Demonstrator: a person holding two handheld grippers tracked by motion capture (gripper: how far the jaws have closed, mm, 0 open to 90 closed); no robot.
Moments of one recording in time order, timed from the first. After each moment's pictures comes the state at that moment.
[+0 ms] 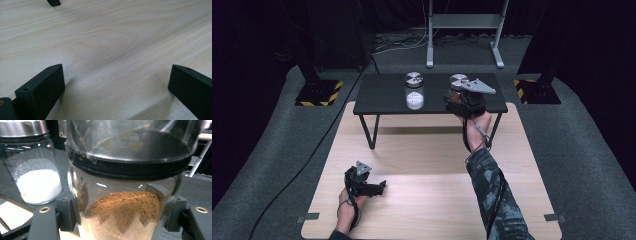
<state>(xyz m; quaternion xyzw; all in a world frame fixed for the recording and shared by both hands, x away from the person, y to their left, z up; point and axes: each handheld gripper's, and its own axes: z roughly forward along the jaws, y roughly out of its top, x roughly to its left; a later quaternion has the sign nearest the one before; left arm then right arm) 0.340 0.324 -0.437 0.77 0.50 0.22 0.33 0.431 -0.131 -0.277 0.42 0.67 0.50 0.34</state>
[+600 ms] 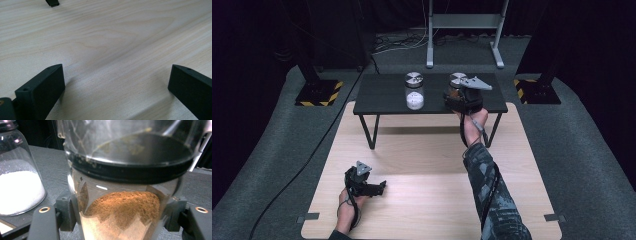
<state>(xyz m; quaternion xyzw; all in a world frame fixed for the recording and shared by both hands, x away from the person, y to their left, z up) 0.340 0.324 -0.437 0.77 0.50 0.22 0.33 0.457 -0.128 -0.289 0.44 0.67 0.50 0.33</state>
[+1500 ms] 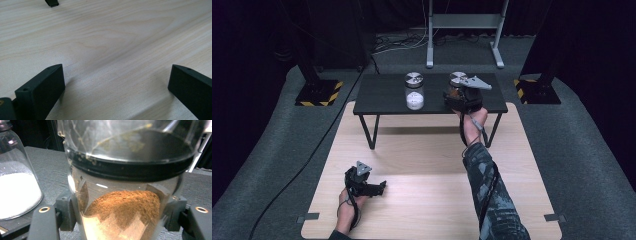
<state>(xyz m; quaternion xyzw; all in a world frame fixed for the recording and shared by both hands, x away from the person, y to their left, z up) 0.340 0.324 -0.437 0.77 0.50 0.22 0.33 0.461 -0.127 -0.290 0.44 0.66 0.50 0.33</state>
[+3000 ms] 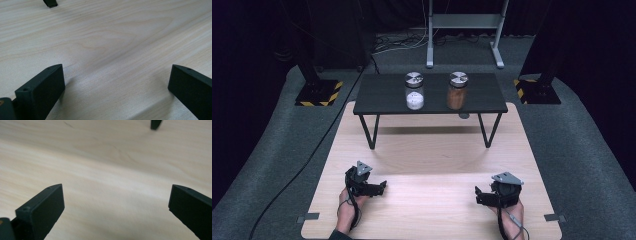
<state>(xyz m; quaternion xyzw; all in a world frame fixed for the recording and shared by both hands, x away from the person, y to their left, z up) 0.341 0.324 -0.437 0.77 0.49 0.22 0.34 0.282 -0.209 -0.411 0.54 0.73 0.33 0.26</state>
